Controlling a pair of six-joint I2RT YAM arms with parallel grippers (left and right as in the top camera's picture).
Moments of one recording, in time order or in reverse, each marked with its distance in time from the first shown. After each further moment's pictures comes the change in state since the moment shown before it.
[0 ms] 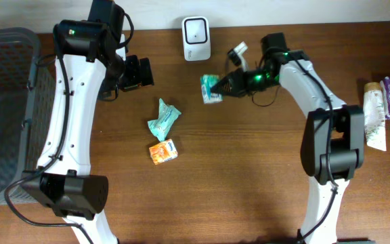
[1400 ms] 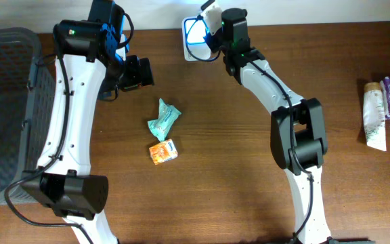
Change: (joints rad) left arm 0.000 0.000 0.000 0.000 0.000 0.000; right arm 0.183 0.204 0.231 0.908 1.114 -0.351
